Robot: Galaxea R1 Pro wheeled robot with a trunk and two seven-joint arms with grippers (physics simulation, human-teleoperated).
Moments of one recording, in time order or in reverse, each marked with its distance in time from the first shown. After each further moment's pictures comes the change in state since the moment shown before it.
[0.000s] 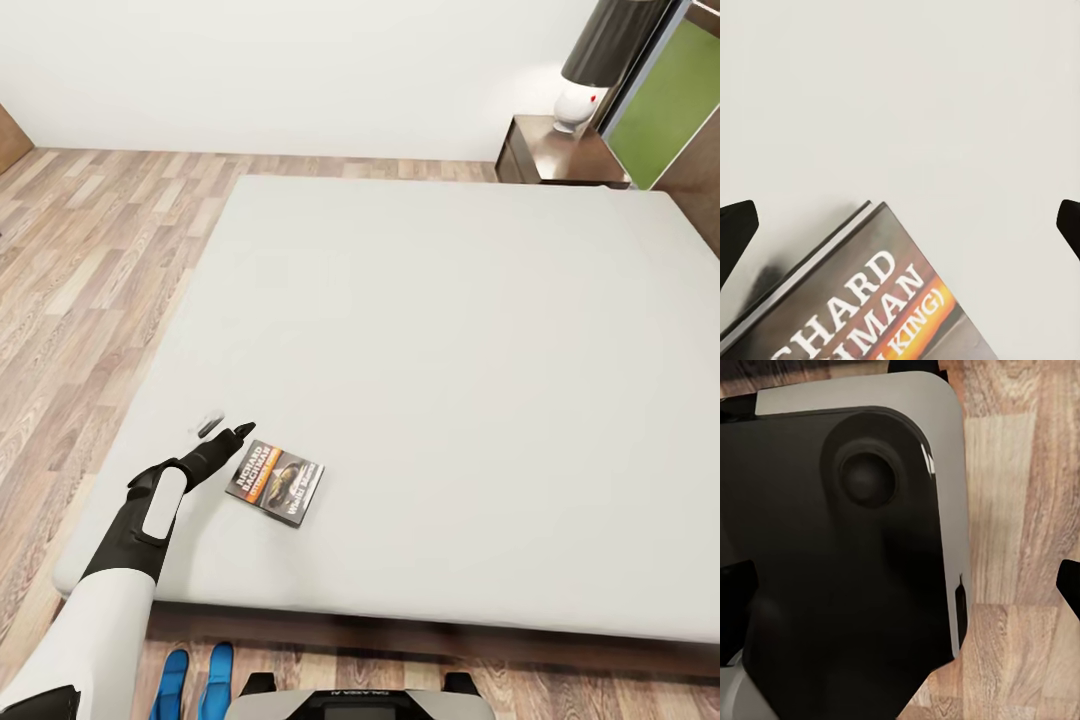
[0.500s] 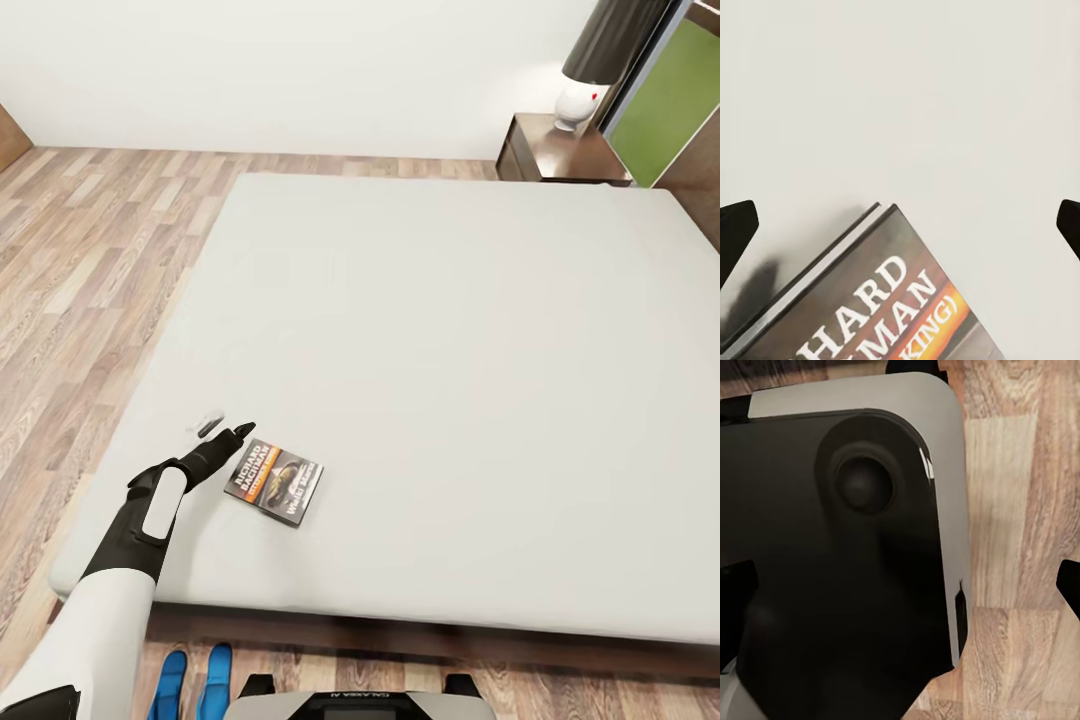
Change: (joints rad) left arm 0.000 0.001 0.000 0.000 0.000 0.000 0.000; right arm 0.000 0.000 0.000 0.000 0.000 0.000 0.000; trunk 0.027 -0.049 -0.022
